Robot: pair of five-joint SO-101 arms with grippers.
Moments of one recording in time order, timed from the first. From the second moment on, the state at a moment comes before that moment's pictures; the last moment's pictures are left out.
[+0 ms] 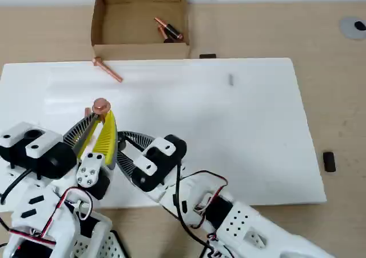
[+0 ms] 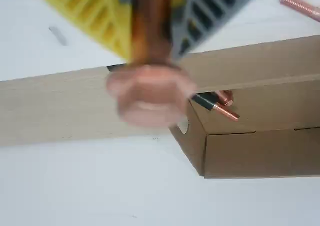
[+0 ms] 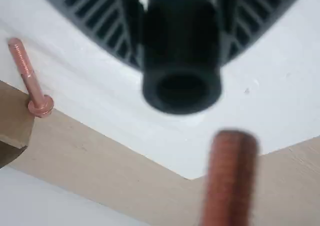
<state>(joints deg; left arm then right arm) 16.5 -104.4 56.4 56.6 -3.5 -57.1 -68.3 93.3 -13.1 -8.7</state>
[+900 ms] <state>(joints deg) 18.1 -104.4 55.6 53.8 -3.5 -57.1 -68.3 90.6 -13.1 -5.5</state>
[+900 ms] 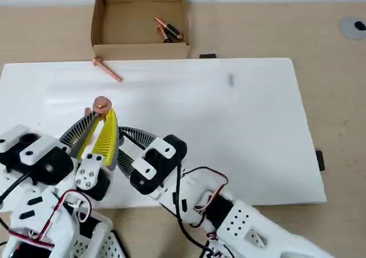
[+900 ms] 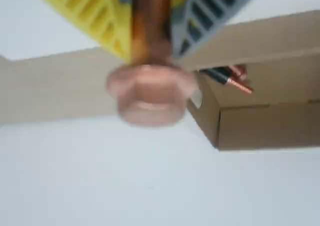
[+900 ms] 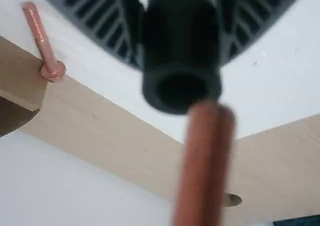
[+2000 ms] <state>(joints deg) 18.1 -104.5 55.9 47.4 -4.9 -55.6 -68.3 87.3 -13.1 -5.5</state>
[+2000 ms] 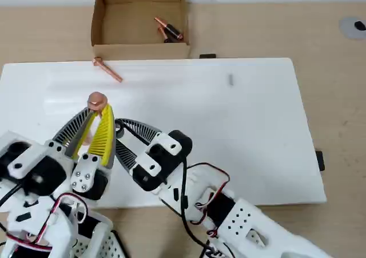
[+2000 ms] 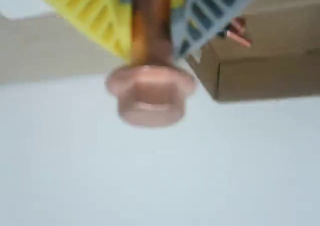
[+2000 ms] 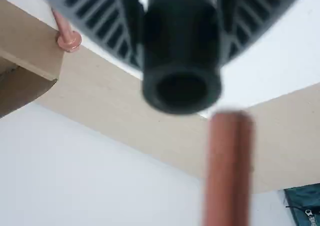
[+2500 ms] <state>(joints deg) 14.9 -104.4 65.2 38.6 -4.7 -55.8 -68.2 87.3 -13.1 -5.5</state>
